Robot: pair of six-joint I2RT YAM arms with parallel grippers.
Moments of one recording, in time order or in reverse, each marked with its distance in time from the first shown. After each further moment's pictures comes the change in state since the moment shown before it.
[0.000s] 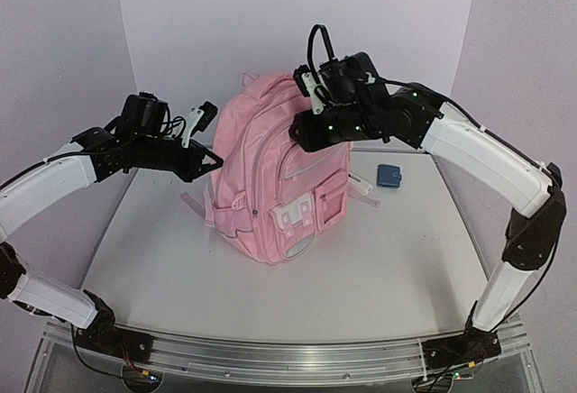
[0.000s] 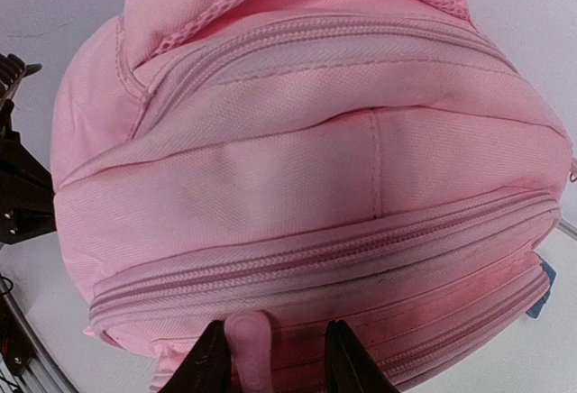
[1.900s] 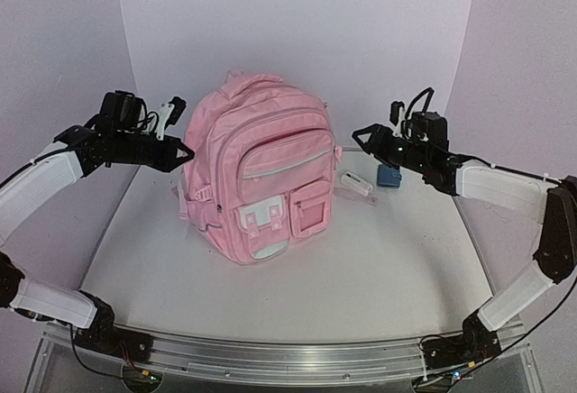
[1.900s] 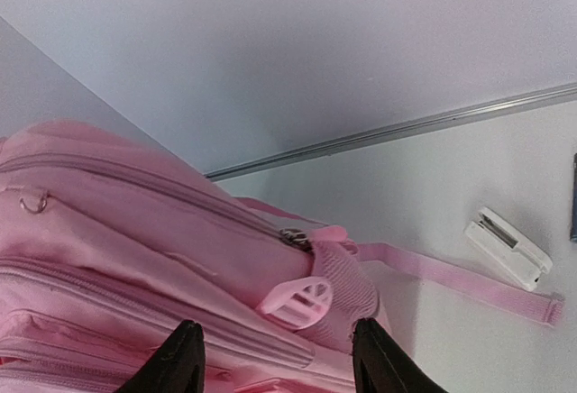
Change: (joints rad) left arm 0.182 -0.046 0.004 -0.083 -0.040 -0.053; right arm -0.535 -0.257 -0.881 0.922 -0.445 0.429
